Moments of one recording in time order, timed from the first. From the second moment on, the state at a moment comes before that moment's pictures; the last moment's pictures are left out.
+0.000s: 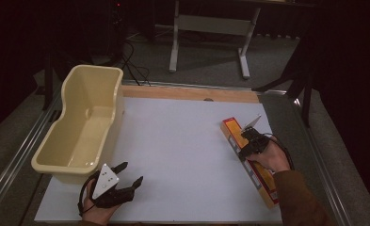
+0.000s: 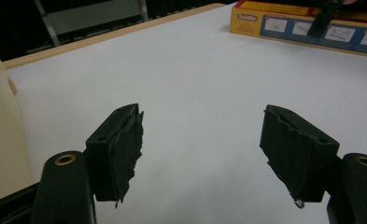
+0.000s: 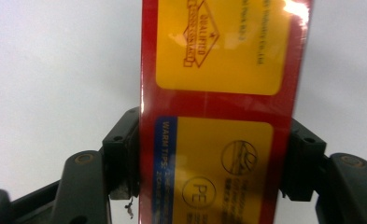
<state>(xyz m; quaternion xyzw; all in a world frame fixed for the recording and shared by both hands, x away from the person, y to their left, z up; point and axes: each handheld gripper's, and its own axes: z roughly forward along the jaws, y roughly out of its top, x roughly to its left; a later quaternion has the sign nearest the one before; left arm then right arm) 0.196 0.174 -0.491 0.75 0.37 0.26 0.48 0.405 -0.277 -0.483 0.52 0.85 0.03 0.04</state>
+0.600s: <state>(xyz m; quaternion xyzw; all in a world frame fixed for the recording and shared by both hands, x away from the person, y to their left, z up) 0.196 0.174 -0.491 0.75 0.37 0.26 0.48 0.404 -0.292 -0.477 0.60 0.79 0.12 -0.07</state>
